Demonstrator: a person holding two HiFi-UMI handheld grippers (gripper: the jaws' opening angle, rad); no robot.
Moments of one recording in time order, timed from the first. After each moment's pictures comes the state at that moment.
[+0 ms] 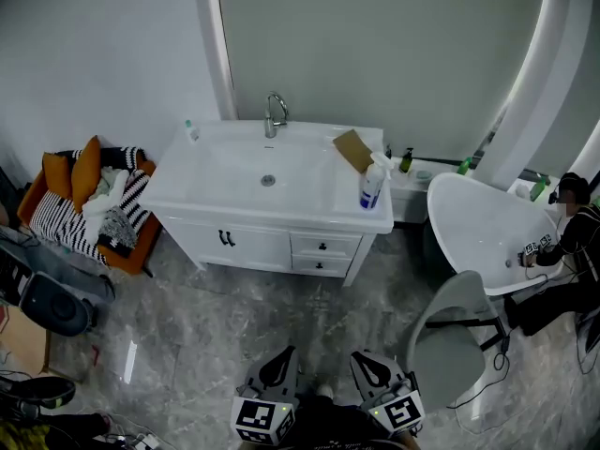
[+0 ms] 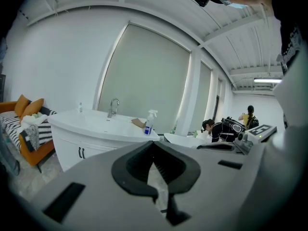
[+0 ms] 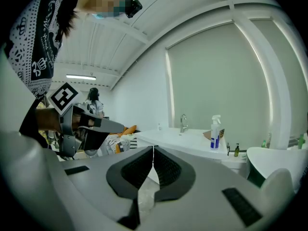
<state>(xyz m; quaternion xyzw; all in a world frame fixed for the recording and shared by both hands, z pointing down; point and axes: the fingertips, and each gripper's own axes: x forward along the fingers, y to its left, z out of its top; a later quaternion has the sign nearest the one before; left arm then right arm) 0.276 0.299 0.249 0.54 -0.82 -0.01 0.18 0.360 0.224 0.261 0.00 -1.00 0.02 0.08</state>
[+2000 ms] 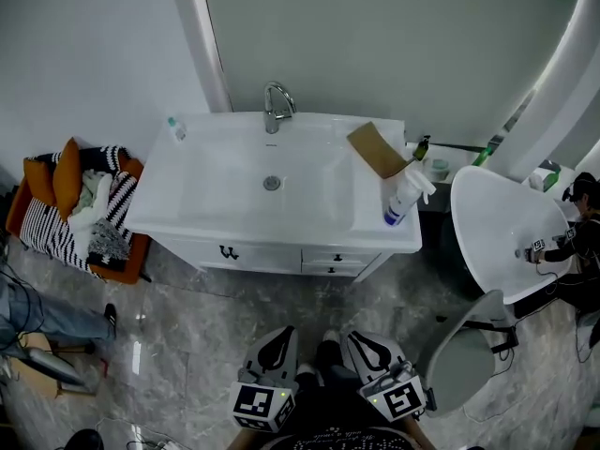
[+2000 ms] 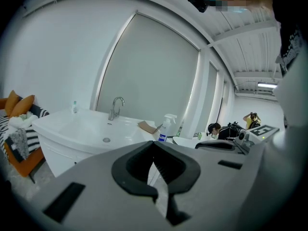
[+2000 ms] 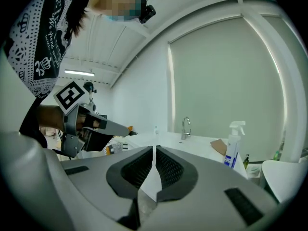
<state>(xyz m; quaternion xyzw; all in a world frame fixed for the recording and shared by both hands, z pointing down) 0.081 0.219 0.249 0.55 -0.81 -0.02 0.21 0.160 0.158 0.246 0.00 -1.00 0.01 0.07</state>
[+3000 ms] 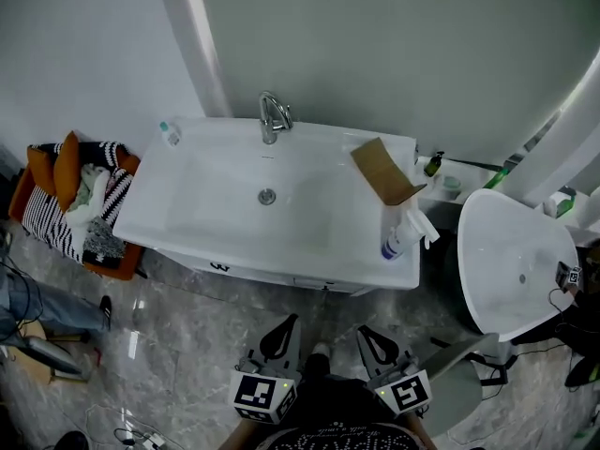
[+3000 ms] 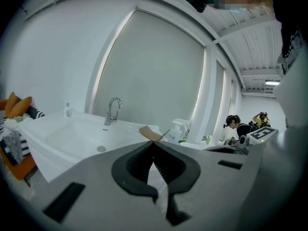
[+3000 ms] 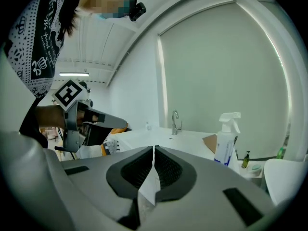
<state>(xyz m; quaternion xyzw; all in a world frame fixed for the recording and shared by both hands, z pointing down) 0.019 0.096 0.252 0.53 -0.82 -0.02 0.21 0.109 0.021 0.267 -0.01 -0.99 0.03 0.11</state>
